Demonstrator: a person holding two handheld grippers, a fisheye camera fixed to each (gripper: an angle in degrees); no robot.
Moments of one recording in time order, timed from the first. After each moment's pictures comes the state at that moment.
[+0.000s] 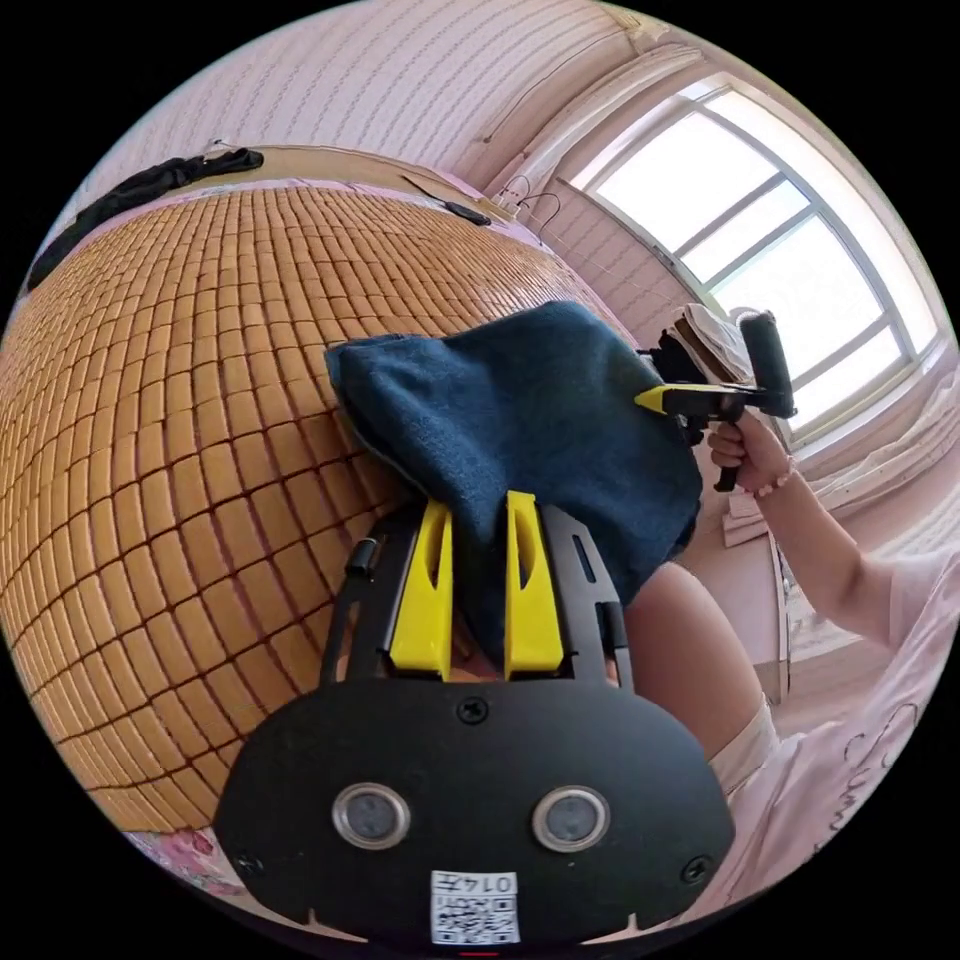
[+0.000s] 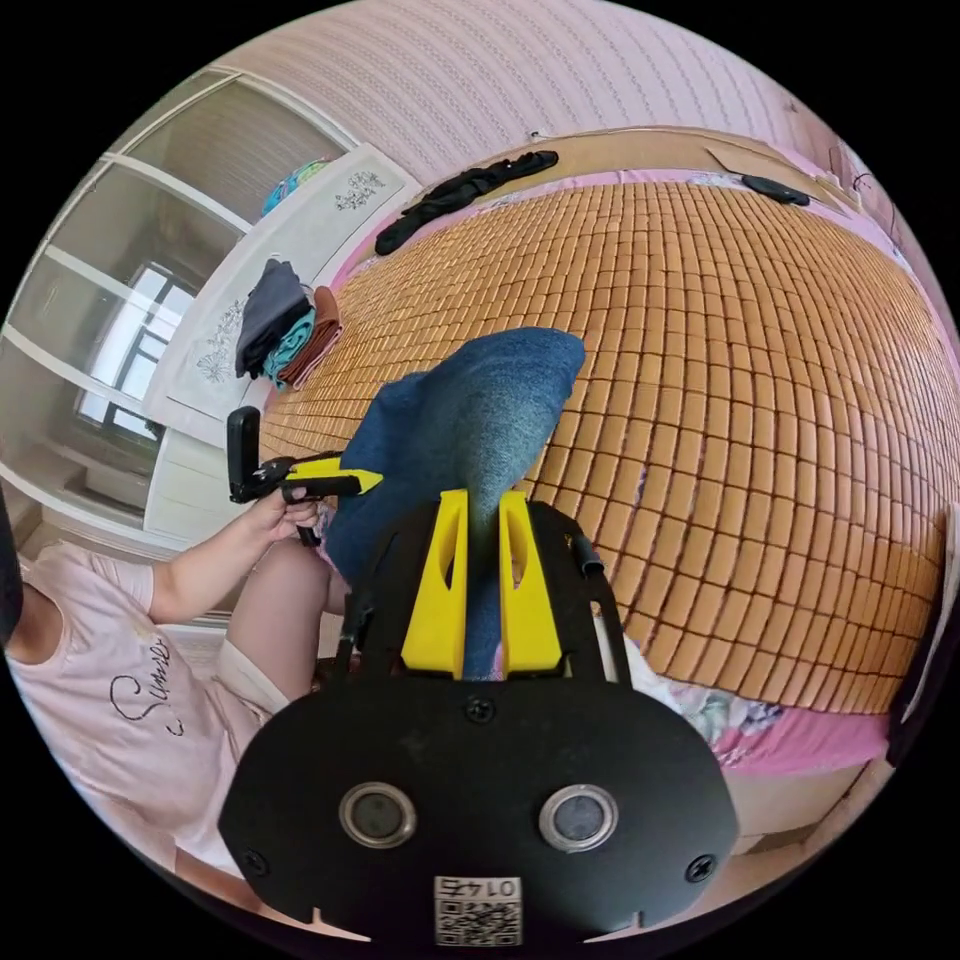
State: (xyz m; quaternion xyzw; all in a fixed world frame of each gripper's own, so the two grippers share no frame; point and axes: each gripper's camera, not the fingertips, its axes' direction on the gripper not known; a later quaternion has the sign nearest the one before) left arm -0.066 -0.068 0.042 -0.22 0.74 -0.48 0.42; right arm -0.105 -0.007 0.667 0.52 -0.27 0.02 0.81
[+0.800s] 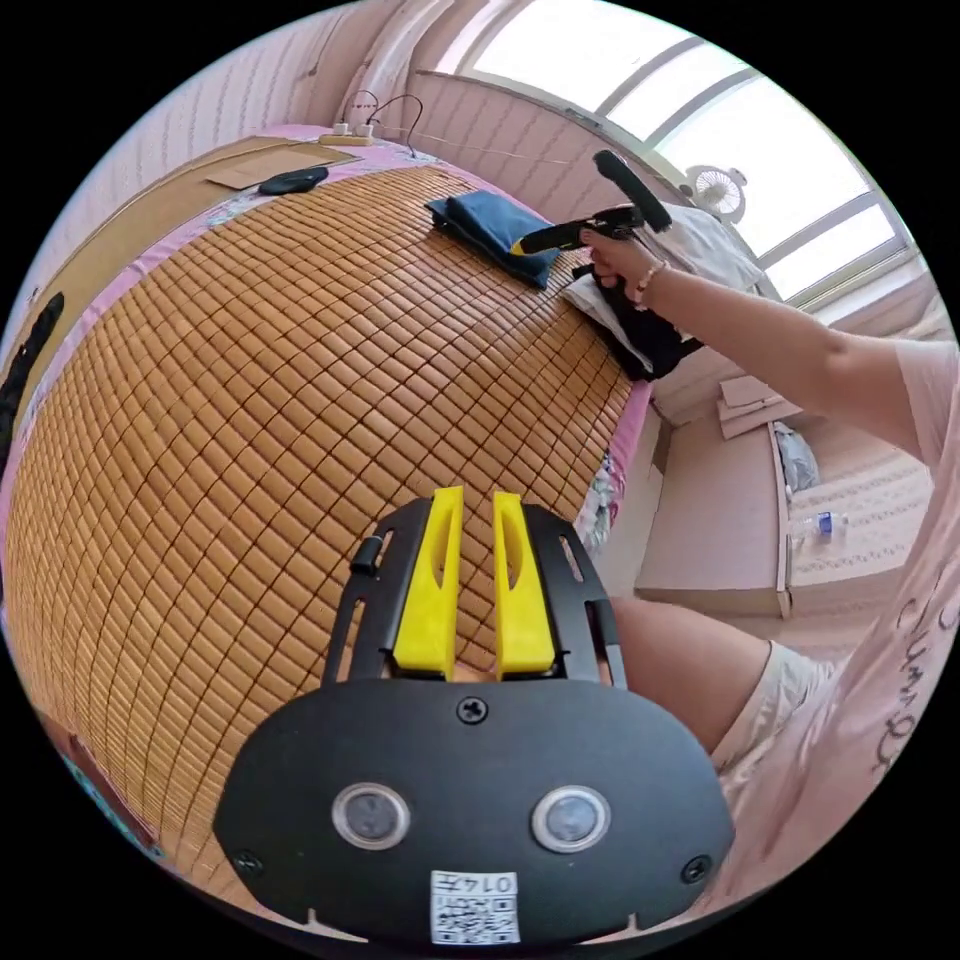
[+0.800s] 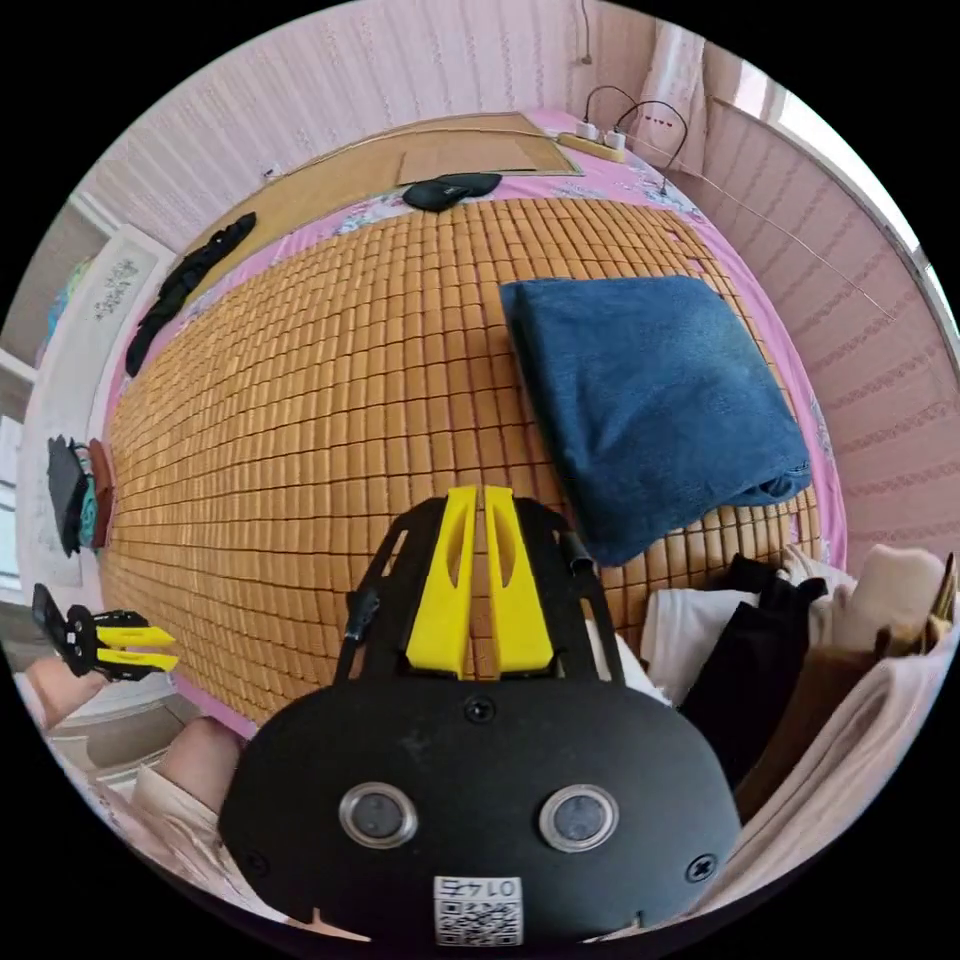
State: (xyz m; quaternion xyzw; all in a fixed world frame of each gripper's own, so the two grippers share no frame) left arm -0.121 -0.347 0.175 -0.16 0.84 -0.26 0.45; right arm 0.275 0.092 0.640 0.45 -0.17 0.27 0.83
